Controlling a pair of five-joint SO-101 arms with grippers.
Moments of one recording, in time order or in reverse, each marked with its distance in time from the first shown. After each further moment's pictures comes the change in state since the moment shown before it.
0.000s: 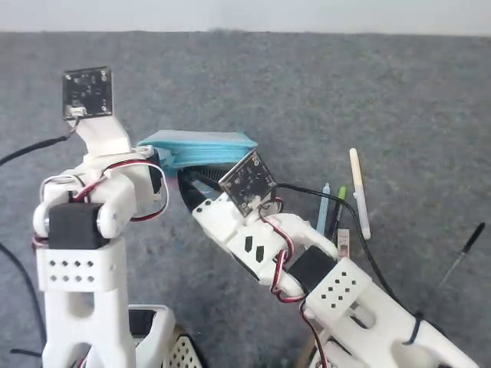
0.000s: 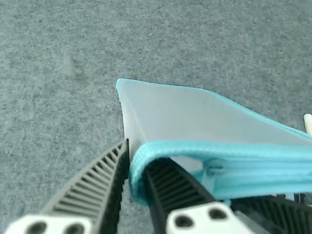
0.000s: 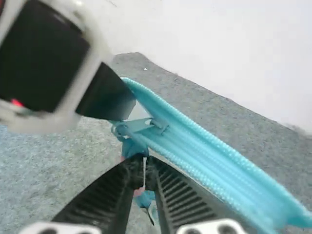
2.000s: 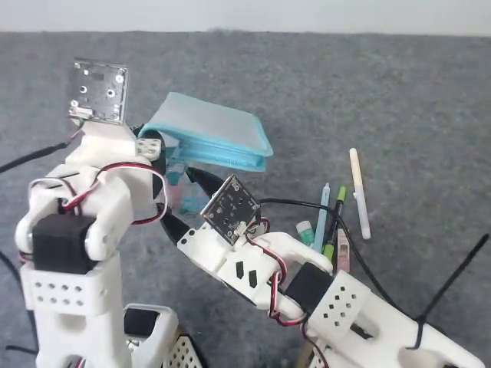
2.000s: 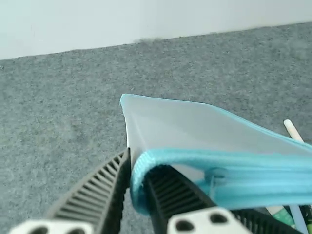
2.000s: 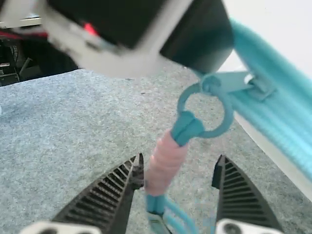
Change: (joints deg) left arm 5.0 0.0 -12.3 4.0 -9.7; right arm -8.6 -3.9 0.0 4.9 0.0
